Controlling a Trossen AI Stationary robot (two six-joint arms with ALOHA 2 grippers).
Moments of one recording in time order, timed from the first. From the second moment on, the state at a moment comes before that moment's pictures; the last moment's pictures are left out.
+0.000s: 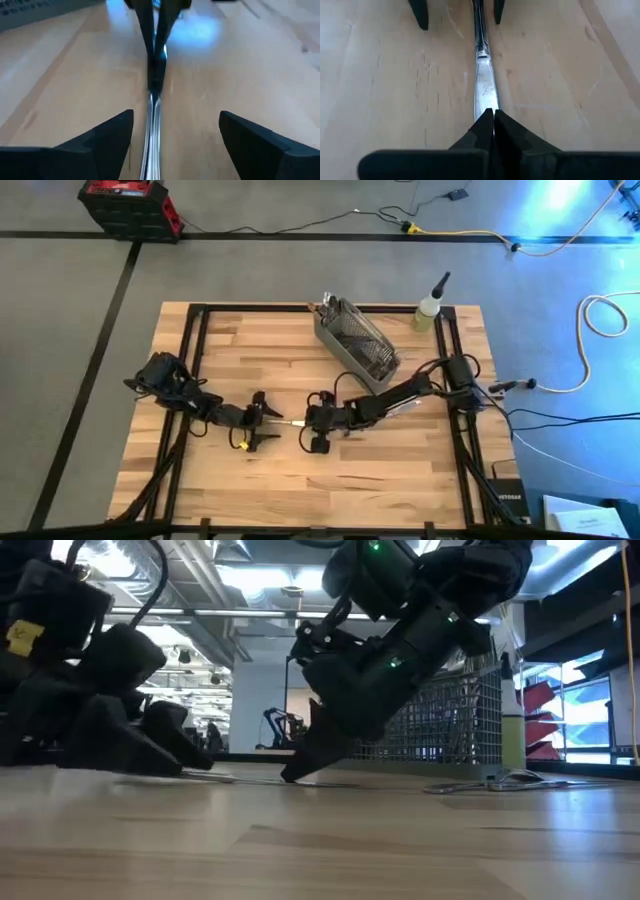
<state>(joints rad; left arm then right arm) -0.37 1.86 0.15 1.30 -0.31 -0.09 0.22 2.08 1.13 0.11 0.20 0.28</state>
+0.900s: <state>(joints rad) -0.37 1.86 0.22 1.28 -0.30 -0.10 0.38 1.94 1.12 -0.14 0.37 0.36</state>
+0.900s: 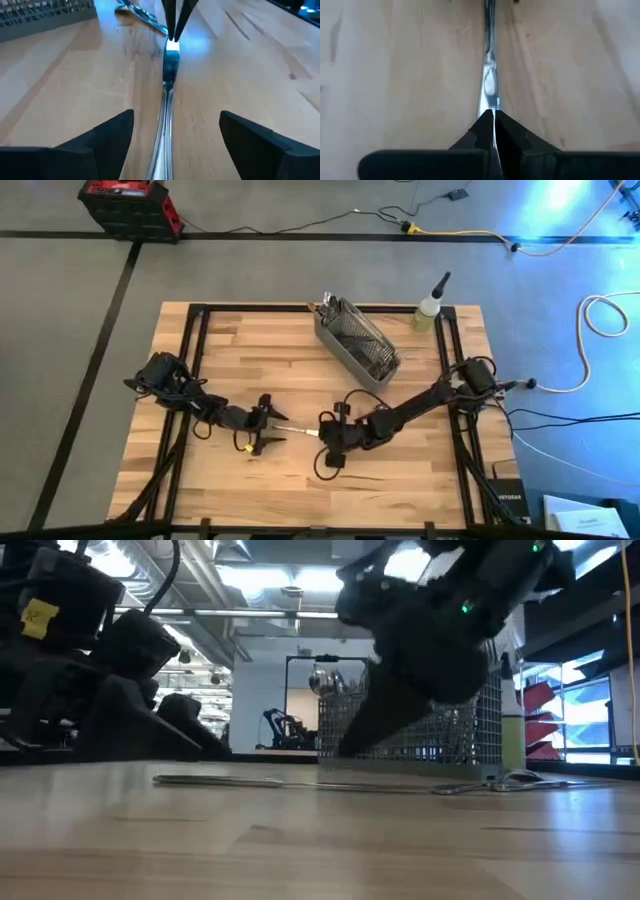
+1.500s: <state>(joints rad) -0.38 1.86 0.28 1.30 -0.20 -0.02 0.45 1.69 0.63 0.80 0.50 0.30</state>
